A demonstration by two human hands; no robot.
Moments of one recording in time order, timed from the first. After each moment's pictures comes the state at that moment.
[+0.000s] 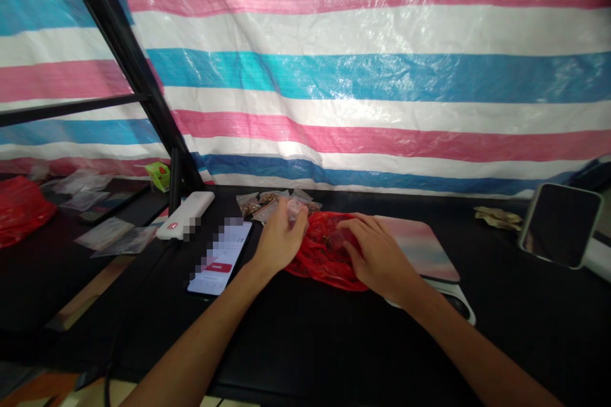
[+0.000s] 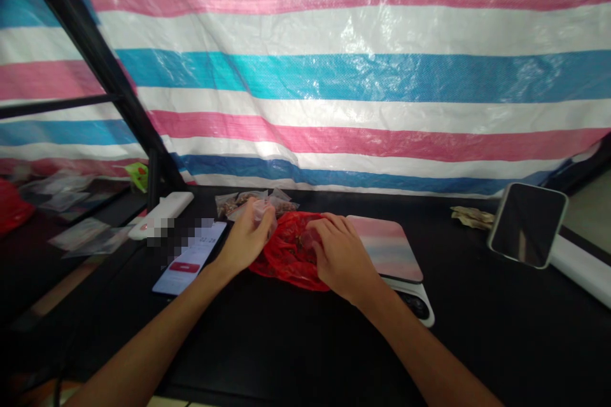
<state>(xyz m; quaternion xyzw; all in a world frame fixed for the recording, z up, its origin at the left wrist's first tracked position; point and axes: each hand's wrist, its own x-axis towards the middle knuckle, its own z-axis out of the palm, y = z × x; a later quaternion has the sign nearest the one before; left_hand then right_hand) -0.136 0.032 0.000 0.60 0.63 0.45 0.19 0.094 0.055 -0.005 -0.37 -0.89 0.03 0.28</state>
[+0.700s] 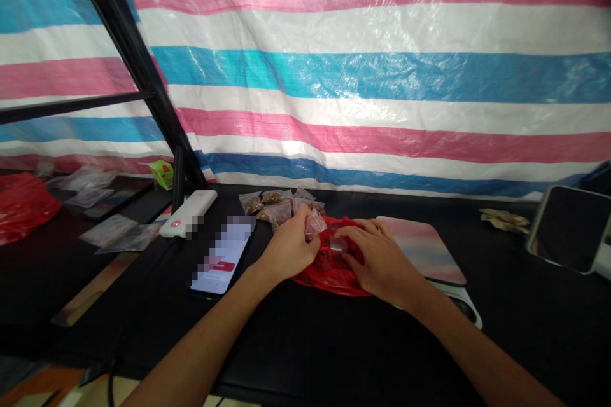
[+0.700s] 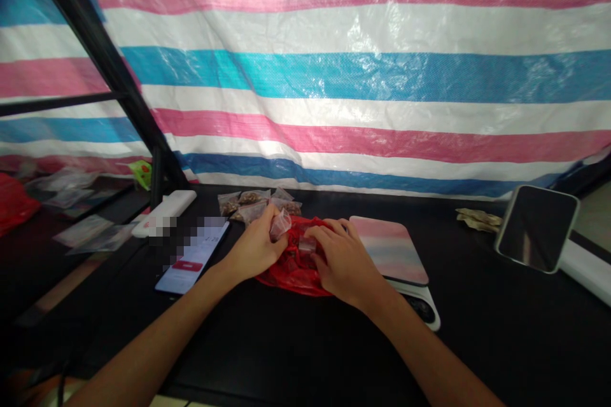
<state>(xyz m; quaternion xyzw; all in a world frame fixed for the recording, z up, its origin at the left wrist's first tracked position) -0.128 0.023 0.006 0.69 0.59 0.35 0.22 0.093 0.050 -0.003 -0.36 -0.90 0.06 0.22</state>
